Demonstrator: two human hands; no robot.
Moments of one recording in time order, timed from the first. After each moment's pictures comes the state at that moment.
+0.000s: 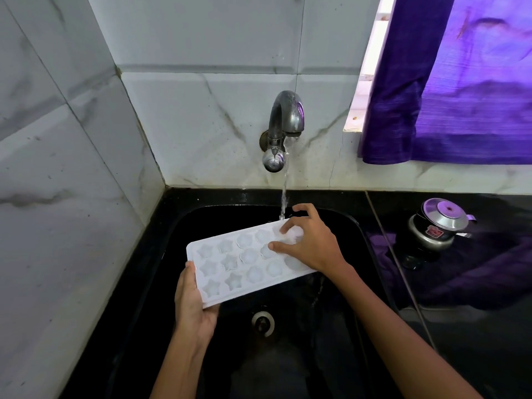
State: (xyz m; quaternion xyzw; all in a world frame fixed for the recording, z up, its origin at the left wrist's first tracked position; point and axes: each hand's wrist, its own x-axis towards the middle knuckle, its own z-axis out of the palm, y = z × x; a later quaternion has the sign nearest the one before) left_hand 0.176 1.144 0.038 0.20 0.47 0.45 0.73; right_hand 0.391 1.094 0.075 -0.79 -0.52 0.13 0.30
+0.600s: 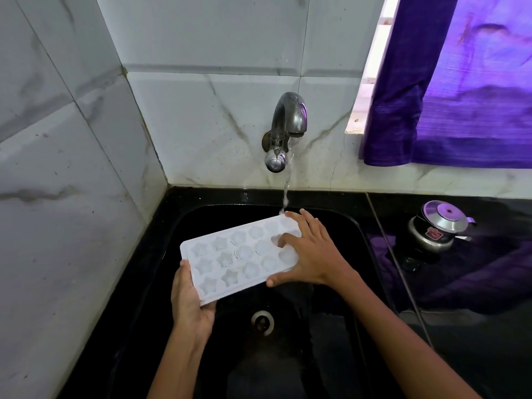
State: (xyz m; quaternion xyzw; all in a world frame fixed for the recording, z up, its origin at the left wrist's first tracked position) left_hand 0.171 1.145 0.036 0.21 0.46 0.48 0.71; right_hand 0.387 1.077 0.075 -0.75 -0.65 0.10 0.09
